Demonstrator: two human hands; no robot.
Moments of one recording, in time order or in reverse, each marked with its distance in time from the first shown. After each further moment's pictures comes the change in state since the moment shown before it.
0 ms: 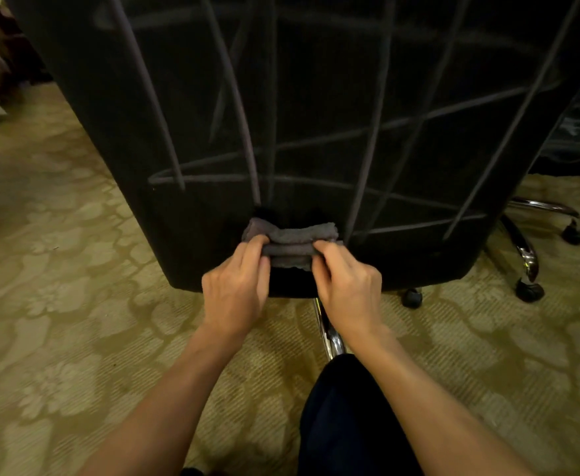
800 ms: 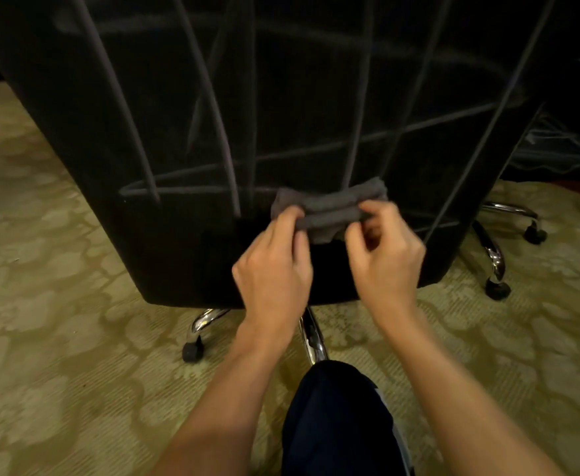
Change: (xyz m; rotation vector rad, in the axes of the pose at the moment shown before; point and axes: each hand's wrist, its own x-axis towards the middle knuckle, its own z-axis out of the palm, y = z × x) left_hand 0.053 0.081 0.006 -0.254 0.085 -0.271; right_hand 0.046 0.019 -0.054 0.052 0.201 0.195
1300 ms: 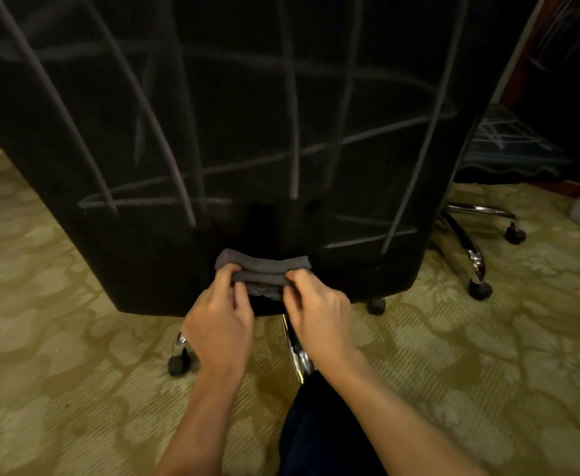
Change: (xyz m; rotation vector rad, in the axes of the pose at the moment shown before) left_hand -0.047 -0.036 0.001 0.215 0.019 -0.171; right_hand -0.065 0.006 0.022 -0.077 -0.327 -0.049
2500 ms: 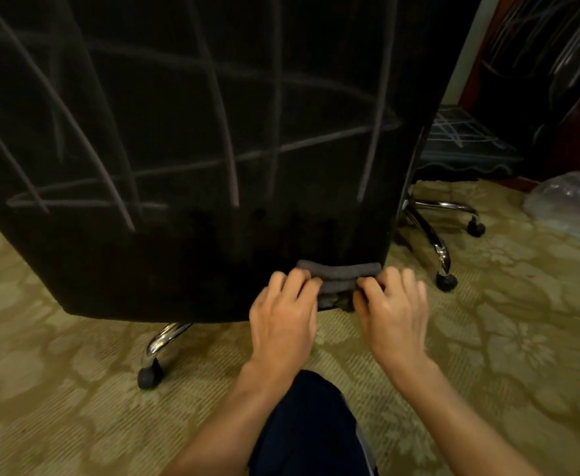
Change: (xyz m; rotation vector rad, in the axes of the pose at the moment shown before) left_hand -0.026 0.072 0.045 -0.111 -0.216 0.522; right_hand -0.021 0.080 -0.088 -0.593 0.085 0.023
